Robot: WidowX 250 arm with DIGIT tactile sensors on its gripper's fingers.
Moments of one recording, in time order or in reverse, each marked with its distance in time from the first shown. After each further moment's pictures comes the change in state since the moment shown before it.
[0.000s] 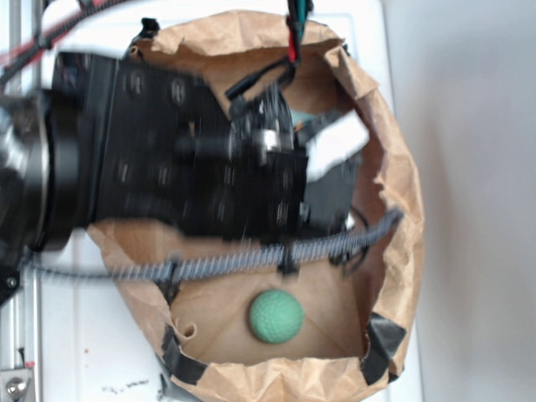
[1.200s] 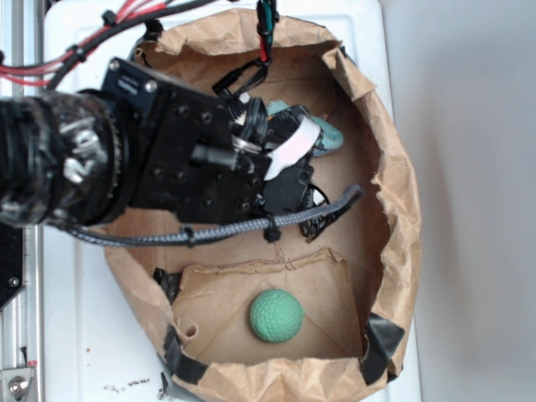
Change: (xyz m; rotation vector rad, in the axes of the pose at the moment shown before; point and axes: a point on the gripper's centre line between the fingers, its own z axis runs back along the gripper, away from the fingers) arm -0.023 0.001 -0.044 0.033 -0.073 -0.048
